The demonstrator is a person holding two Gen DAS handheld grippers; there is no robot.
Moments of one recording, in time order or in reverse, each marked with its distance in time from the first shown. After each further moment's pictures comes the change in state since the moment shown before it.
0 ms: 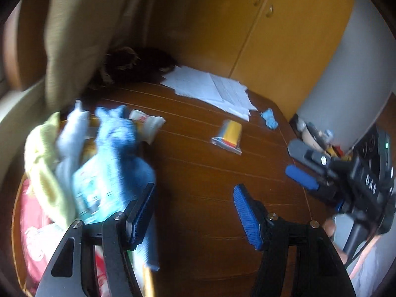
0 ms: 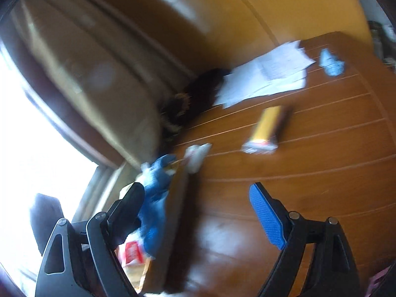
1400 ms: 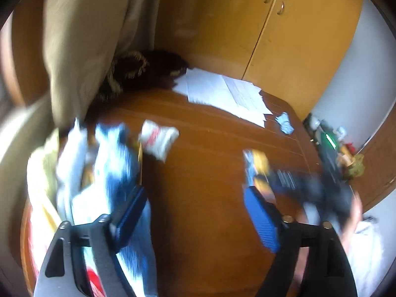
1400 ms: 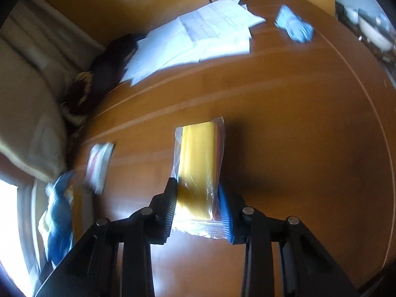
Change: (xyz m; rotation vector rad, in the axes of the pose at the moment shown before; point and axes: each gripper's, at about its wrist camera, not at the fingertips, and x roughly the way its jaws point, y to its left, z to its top) left arm 0.010 -0.003 0.047 0.016 0.014 0.110; right arm 0.093 -0.061 0.030 0.131 0.223 -0.392
